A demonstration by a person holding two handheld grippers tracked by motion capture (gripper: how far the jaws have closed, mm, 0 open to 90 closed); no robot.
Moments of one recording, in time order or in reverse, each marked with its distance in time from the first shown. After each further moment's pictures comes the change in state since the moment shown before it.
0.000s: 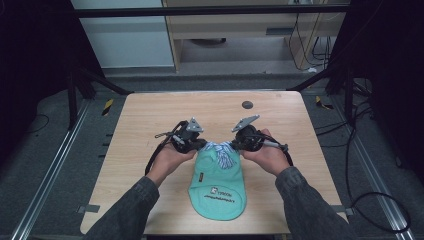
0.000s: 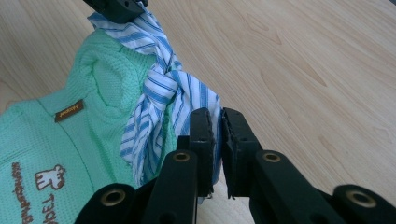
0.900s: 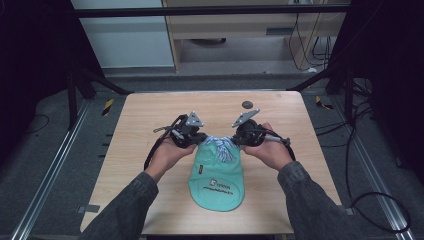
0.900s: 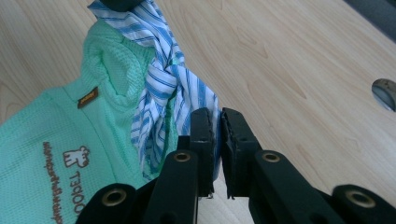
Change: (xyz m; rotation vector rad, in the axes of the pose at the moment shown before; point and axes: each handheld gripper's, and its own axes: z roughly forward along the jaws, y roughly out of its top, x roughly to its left) left arm 0.004 0.016 -0.016 -0.023 0.023 0.037; right arm -0.005 0.015 -0.015 0.001 -0.020 -0.040
